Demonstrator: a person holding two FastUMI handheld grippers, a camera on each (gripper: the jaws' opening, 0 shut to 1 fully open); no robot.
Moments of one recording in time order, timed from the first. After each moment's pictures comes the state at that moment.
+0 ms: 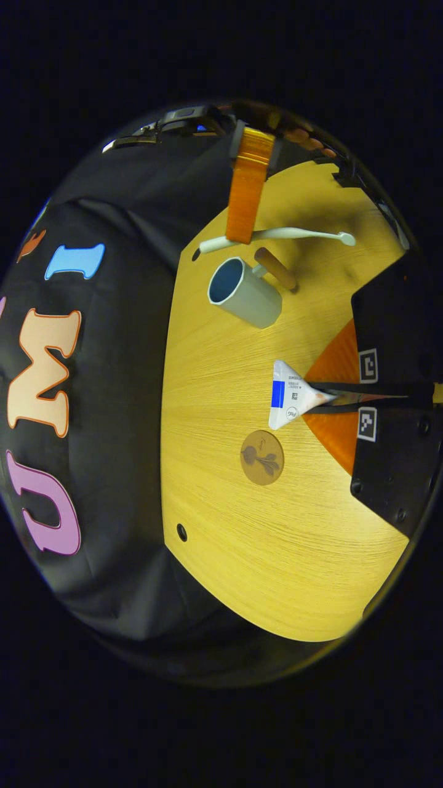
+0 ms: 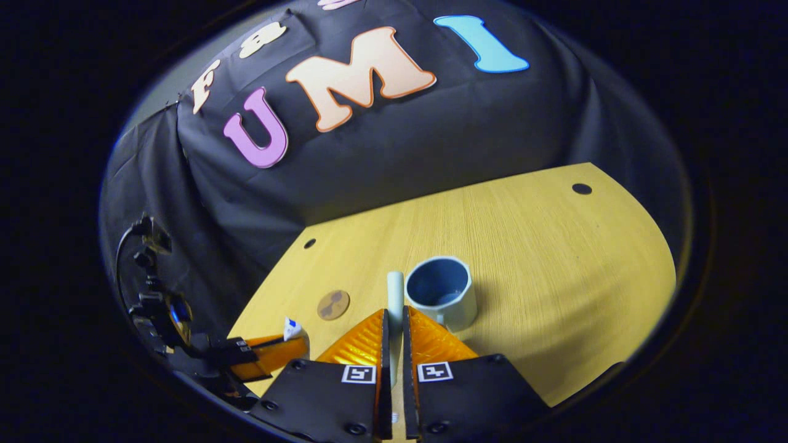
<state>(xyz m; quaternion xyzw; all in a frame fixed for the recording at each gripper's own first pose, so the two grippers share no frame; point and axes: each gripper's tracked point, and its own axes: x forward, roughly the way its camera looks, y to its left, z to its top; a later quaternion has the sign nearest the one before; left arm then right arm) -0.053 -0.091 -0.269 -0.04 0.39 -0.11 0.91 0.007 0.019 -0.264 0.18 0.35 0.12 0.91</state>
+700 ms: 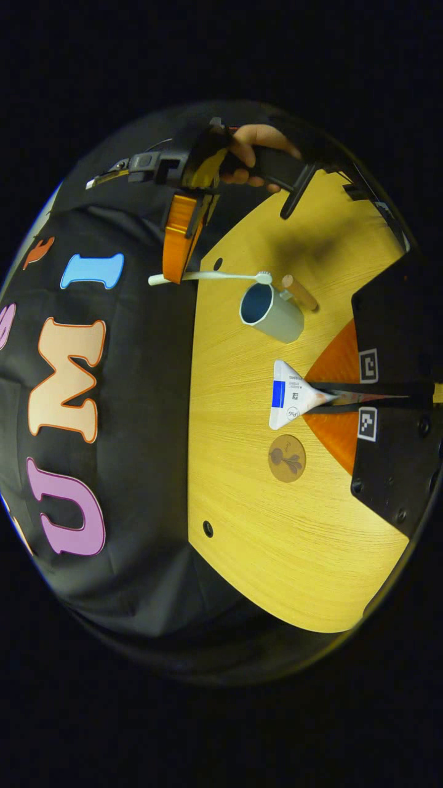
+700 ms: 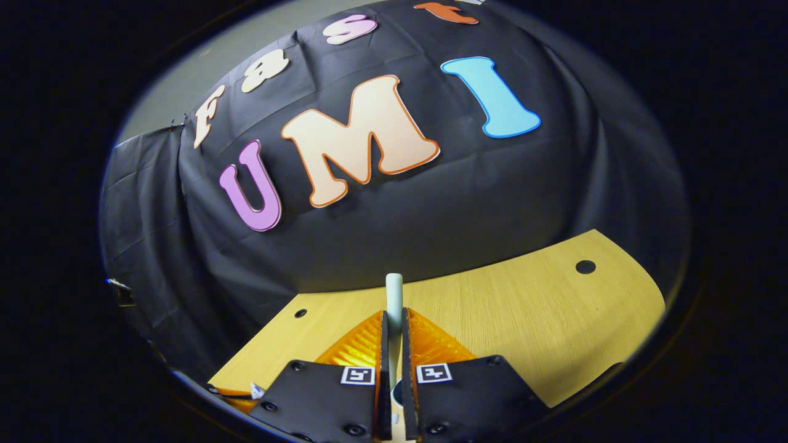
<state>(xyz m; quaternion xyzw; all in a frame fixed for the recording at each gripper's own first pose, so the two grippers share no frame) -0.045 -0.100 -0.216 -0.04 0.35 -0.11 0.93 0.128 -0.009 -0.211 0.17 0.20 0.09 0.96</state>
